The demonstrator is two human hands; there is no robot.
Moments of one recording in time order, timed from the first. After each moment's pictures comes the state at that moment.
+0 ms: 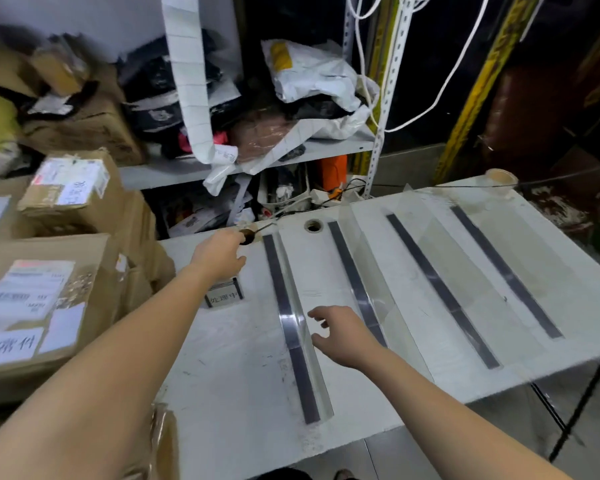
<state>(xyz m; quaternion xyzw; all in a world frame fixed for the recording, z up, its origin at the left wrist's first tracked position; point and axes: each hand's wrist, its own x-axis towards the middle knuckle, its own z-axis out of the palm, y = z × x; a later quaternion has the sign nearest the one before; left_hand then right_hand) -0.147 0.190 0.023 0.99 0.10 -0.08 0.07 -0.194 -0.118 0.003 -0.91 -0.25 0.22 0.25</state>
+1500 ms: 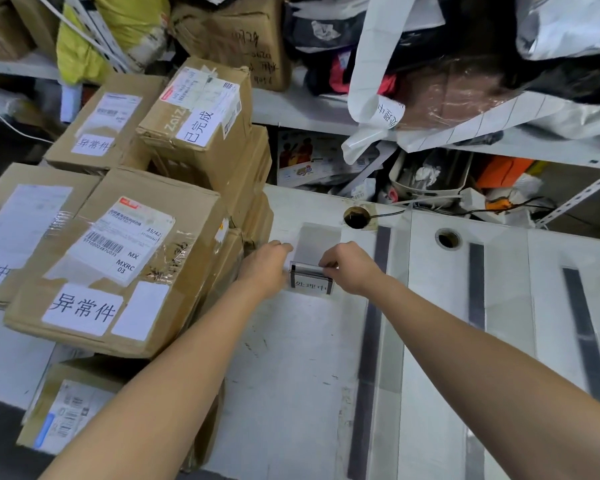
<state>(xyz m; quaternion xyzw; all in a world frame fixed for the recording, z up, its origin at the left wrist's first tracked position) -0.209 0.261 -0.048 0.93 0.31 -0.13 0.18 -0.054 0.129 -0.067 -0.81 -0.50 0.28 0.13</state>
